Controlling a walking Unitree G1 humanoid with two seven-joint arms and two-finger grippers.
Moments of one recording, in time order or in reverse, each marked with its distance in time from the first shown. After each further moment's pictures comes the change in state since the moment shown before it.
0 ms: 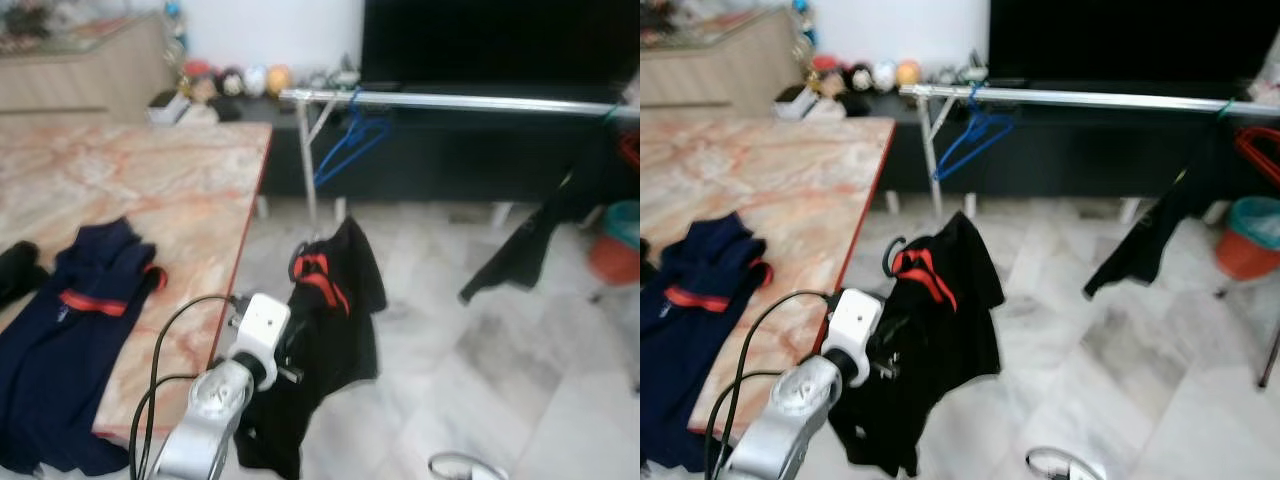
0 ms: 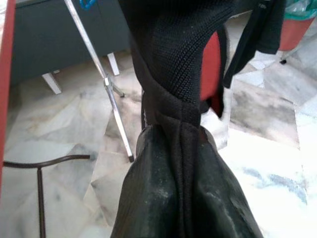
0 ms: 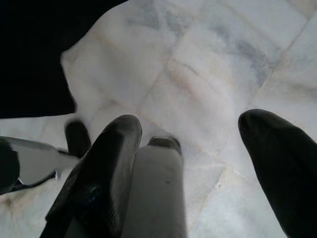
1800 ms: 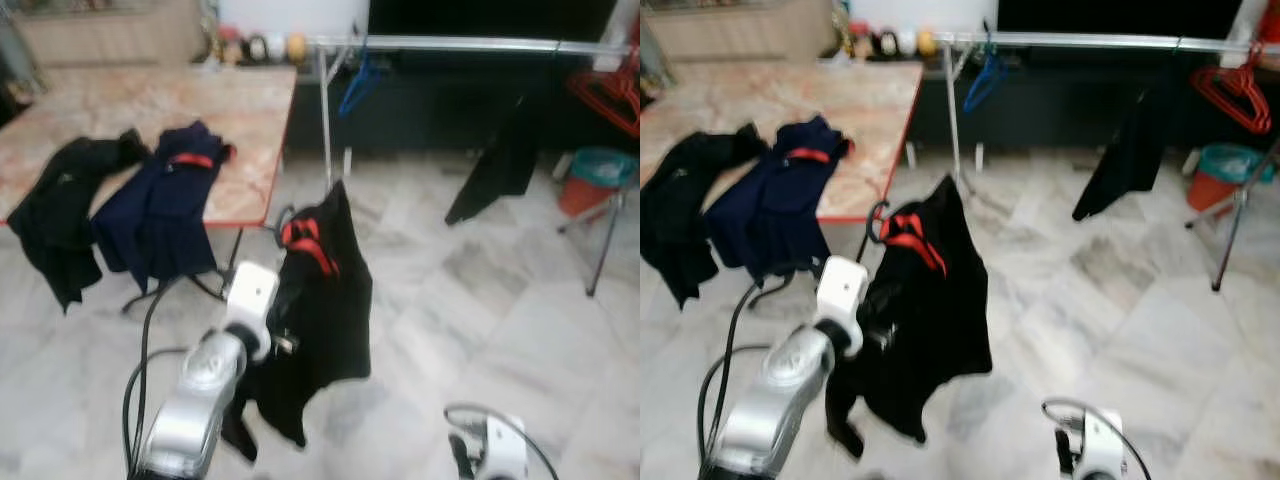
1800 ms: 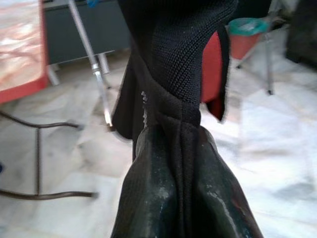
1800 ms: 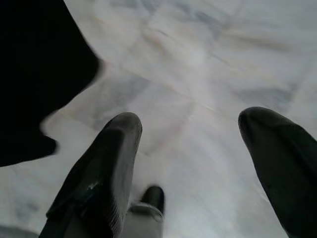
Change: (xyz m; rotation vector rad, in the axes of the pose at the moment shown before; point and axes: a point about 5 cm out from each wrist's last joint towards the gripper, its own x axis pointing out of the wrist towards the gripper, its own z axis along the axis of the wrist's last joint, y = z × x) left arm 0.000 0.017 0.034 -0.025 -0.096 0.033; right arm 0.013 -0.012 0.064 0.016 -0.206 -0.010
